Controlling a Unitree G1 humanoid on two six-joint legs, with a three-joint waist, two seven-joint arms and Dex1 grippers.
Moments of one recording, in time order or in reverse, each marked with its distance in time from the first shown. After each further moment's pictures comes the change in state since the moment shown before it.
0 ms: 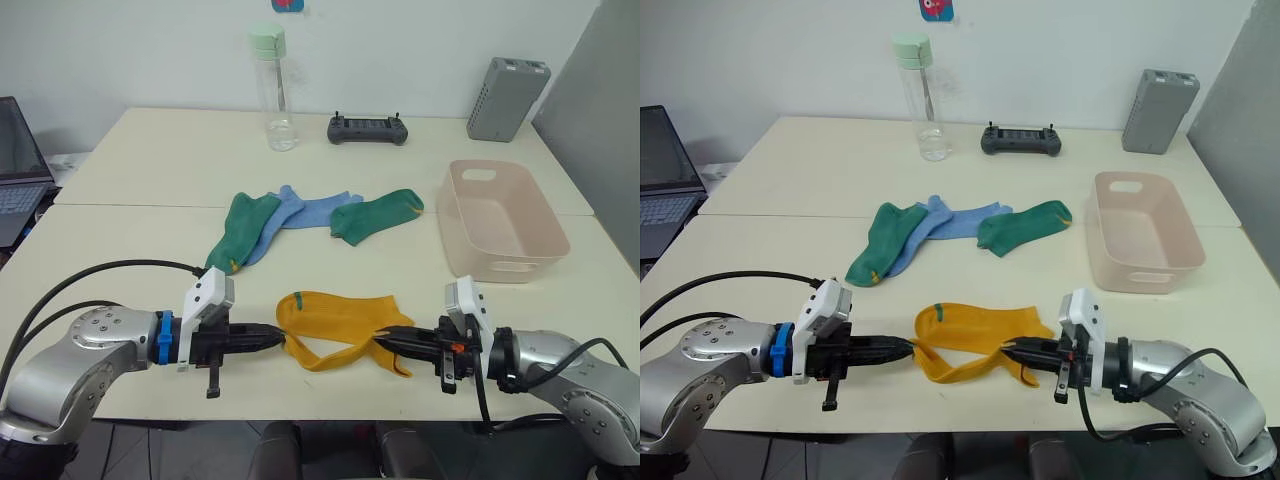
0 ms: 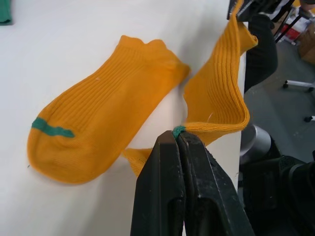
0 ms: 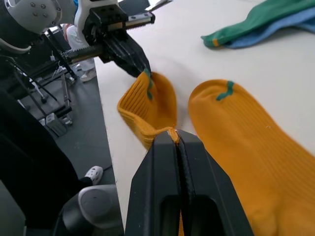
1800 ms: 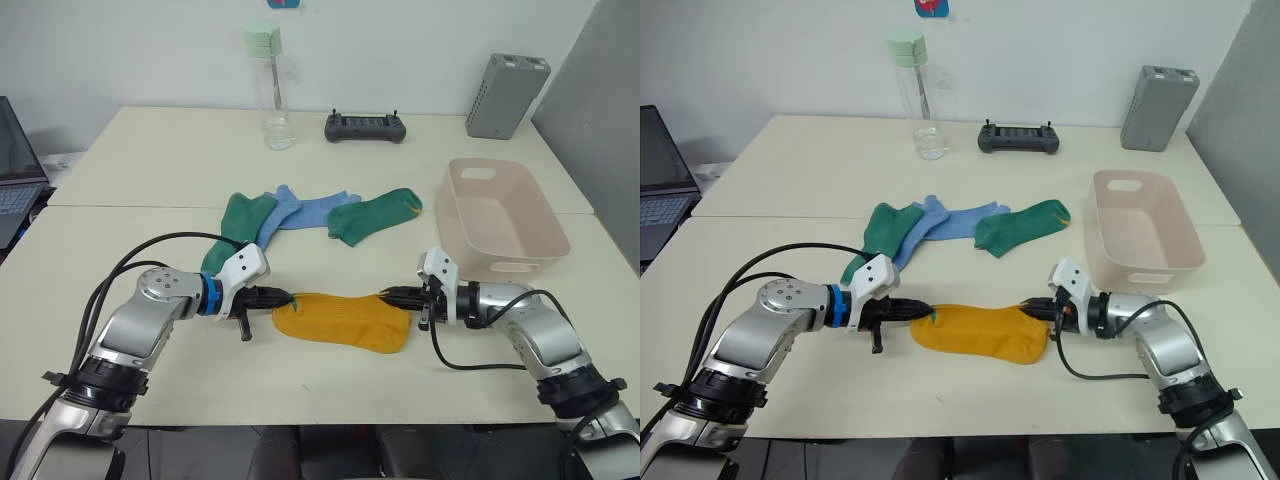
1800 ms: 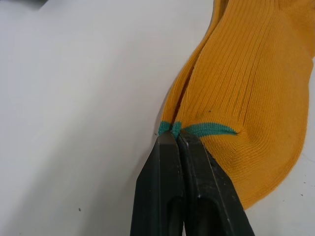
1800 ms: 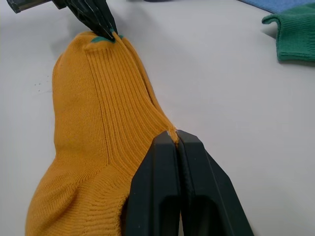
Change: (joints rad) left arm -0.366 -0.170 -0.280 0.424 0.405 -0.189 0.007; right arm -0.370 0.109 0.169 0.641 -0.470 -0.308 0.224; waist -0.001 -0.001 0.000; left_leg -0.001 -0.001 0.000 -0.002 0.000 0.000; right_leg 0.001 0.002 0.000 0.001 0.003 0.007
